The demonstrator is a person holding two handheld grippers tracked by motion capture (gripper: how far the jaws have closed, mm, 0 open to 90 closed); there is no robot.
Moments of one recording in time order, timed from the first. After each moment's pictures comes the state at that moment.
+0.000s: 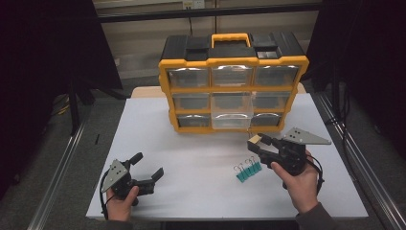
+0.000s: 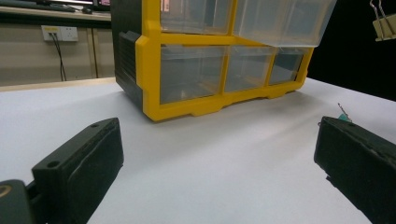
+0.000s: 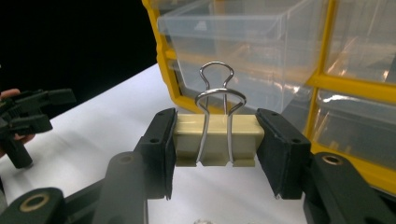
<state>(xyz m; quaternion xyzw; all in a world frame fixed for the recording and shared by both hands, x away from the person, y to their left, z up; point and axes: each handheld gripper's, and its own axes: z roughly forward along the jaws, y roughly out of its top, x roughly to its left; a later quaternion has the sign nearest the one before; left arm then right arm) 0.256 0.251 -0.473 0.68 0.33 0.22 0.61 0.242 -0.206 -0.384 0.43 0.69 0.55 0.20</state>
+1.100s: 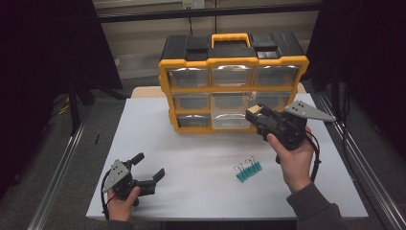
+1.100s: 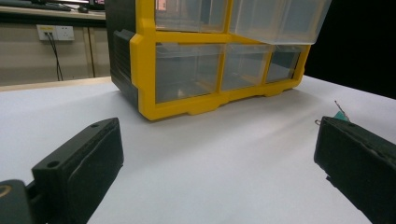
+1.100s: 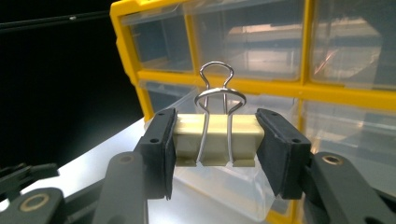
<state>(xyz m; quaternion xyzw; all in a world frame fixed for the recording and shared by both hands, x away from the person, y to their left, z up) 0.256 0.247 -0.473 0.68 0.33 0.22 0.61 0.274 -0.195 -0.330 0.43 0.63 0.59 0.26</state>
